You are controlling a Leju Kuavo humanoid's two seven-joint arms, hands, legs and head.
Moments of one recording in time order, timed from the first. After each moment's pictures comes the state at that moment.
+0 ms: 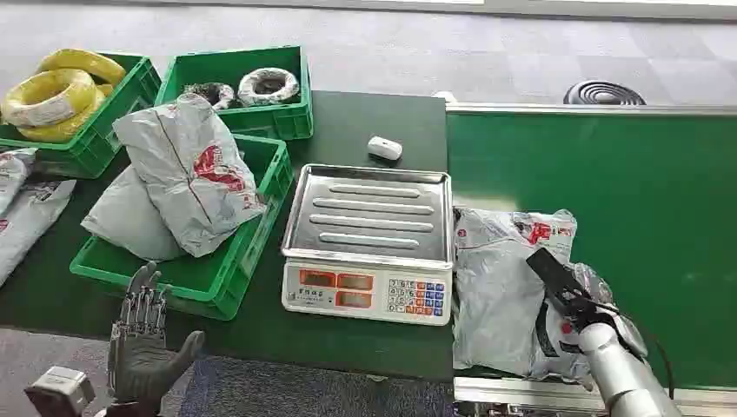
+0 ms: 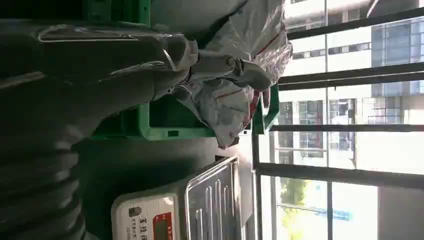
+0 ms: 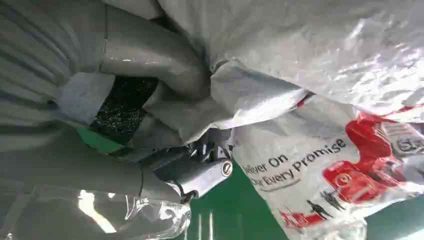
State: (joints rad) left arm 0.30 -0.09 -0.05 -1.73 0.17 0.06 -0.59; right arm -0.52 -0.28 0.06 -0.53 0.66 -0.18 -0.13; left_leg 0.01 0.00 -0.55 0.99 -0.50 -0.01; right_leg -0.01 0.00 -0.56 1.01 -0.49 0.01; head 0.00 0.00
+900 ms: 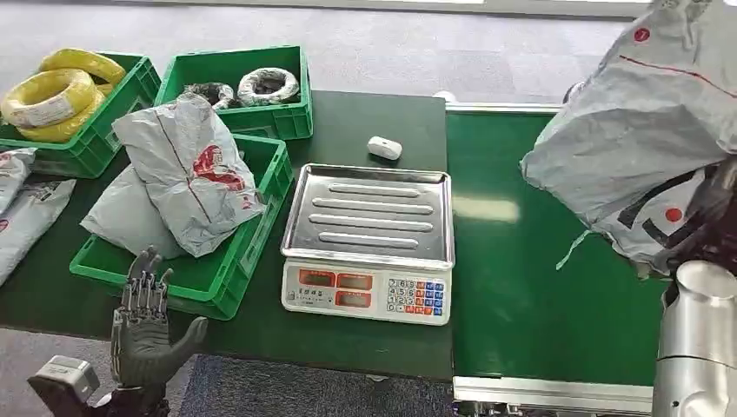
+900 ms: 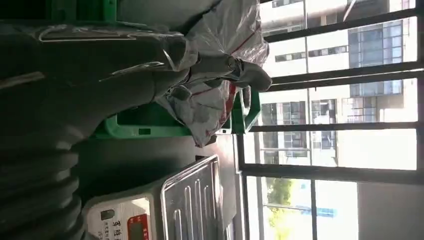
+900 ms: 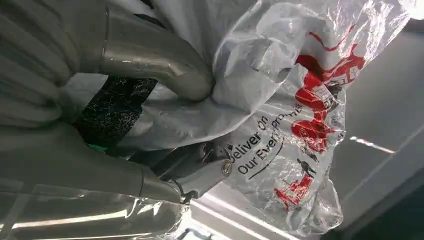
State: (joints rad) left arm 0.23 -0.10 -0.06 -1.73 0.14 0.06 -0.60; right arm -0.61 -0.29 -0.23 -1.03 0.26 -0.52 -0.48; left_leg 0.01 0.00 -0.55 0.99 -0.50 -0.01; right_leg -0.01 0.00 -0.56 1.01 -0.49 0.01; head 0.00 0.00
